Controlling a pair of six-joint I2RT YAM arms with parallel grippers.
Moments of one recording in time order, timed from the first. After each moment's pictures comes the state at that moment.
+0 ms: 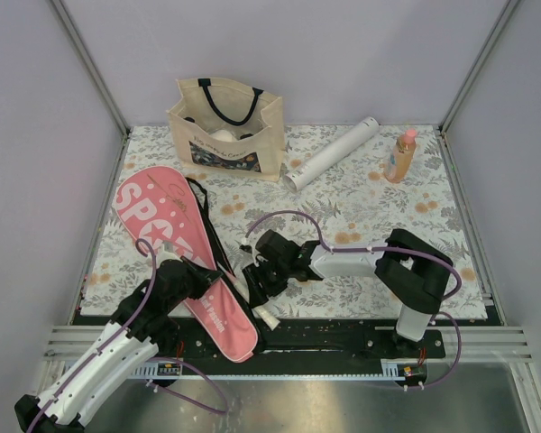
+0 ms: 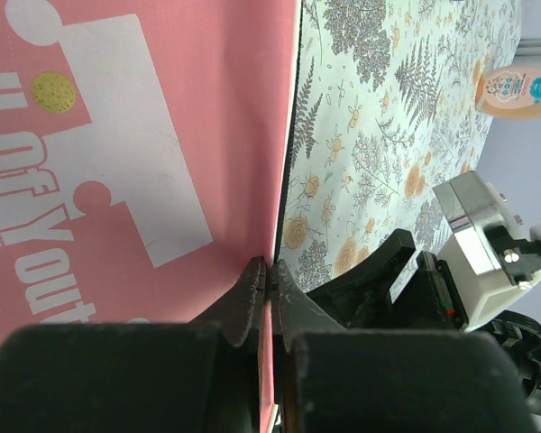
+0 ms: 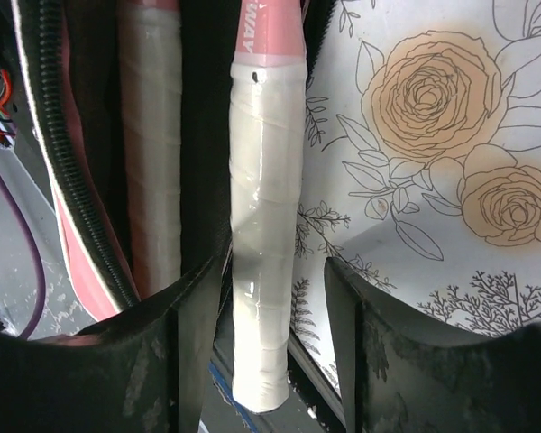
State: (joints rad) left arm -0.60 0.28 0.24 -0.58 -0.13 -1.30; right arm 1.07 1.76 0.96 -0.14 -0.39 0.50
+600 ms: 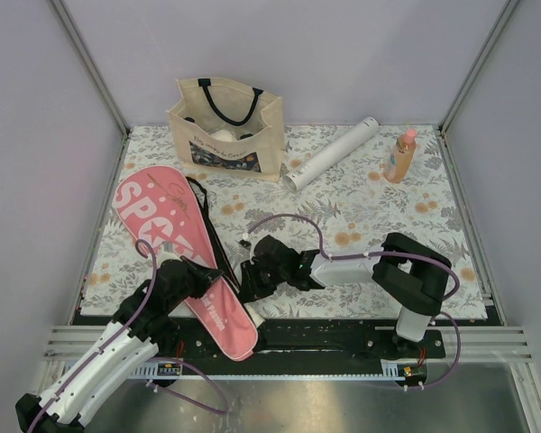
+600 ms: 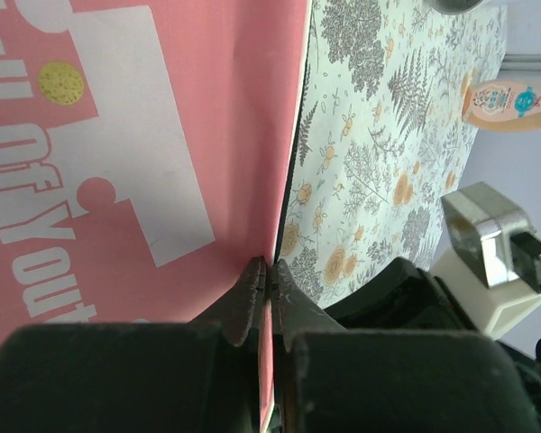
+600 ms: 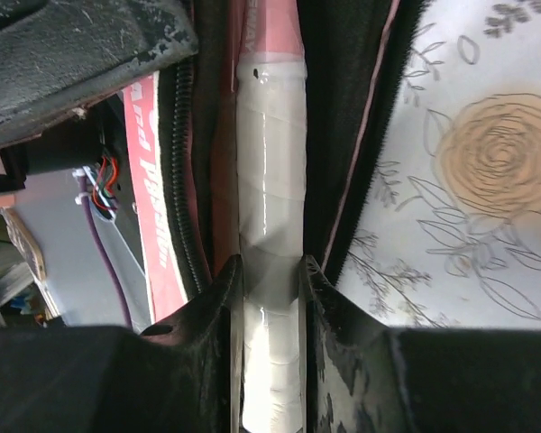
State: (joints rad) left arm -0.60 0.29 0.22 -0.55 -0.12 -1.34; right arm 1.11 1.76 0.90 0.12 -0.34 0.75
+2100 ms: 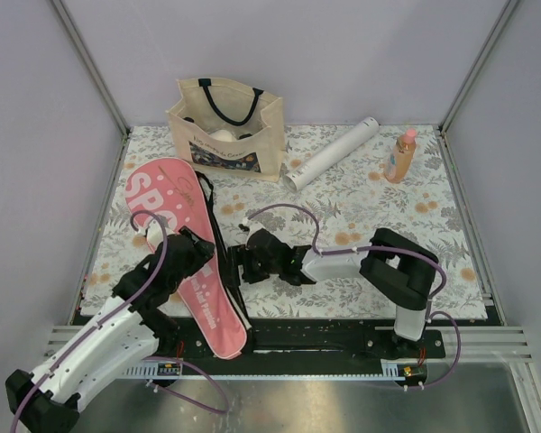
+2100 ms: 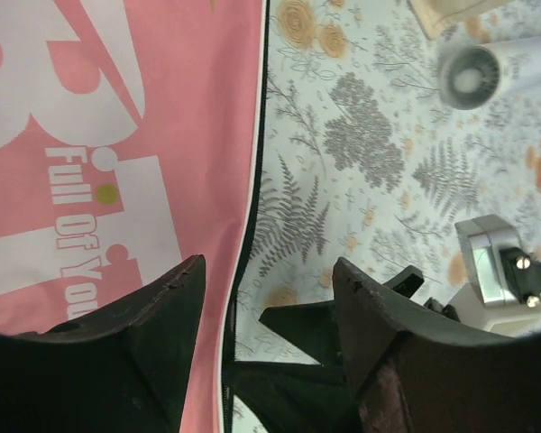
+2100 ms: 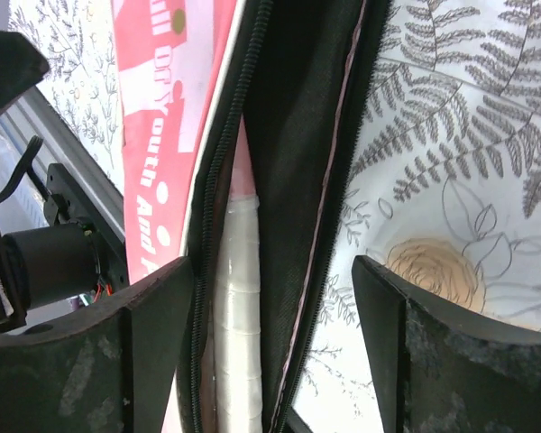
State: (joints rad) left arm -0.60 0.56 0.48 -0.59 -0.38 -1.13; right arm 1.12 1.82 0.96 0.24 -0.07 0.83
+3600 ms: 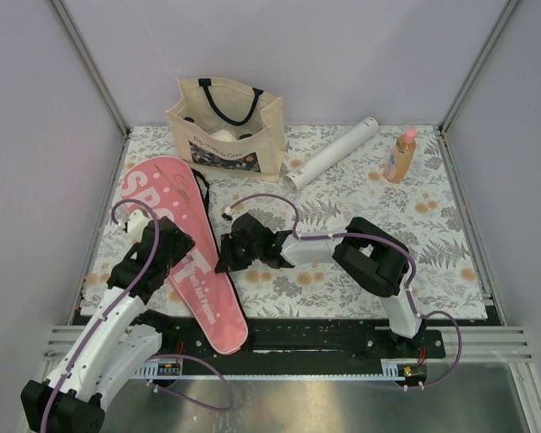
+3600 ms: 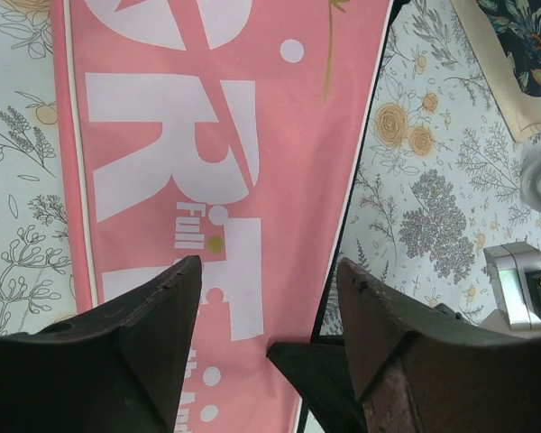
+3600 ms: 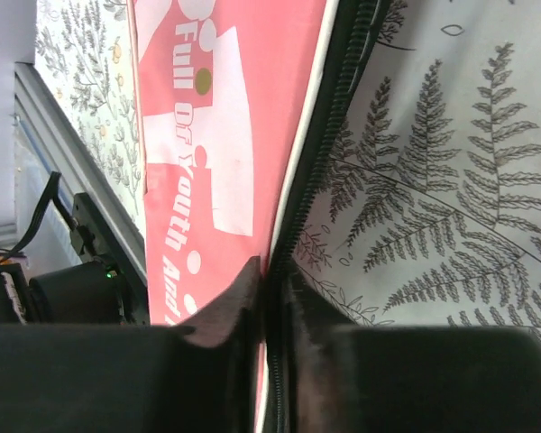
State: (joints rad) left arm -0.32 0.68 0.58 -0.66 -0.40 -0.96; right arm 1.05 2.06 1.24 0.17 -0.24 0.79
